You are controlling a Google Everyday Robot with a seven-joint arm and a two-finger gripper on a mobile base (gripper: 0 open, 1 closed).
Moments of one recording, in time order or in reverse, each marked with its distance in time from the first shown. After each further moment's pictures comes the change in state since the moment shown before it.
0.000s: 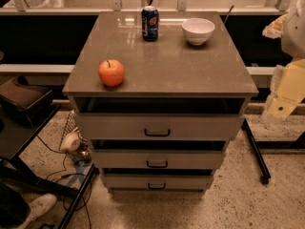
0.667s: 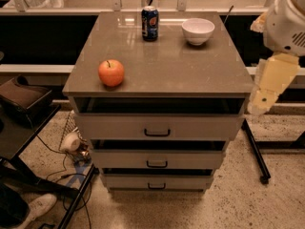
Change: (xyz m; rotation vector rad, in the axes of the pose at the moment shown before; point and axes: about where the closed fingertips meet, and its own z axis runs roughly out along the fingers) arm -0.015 -0.018 0.013 0.028 0.030 -0.028
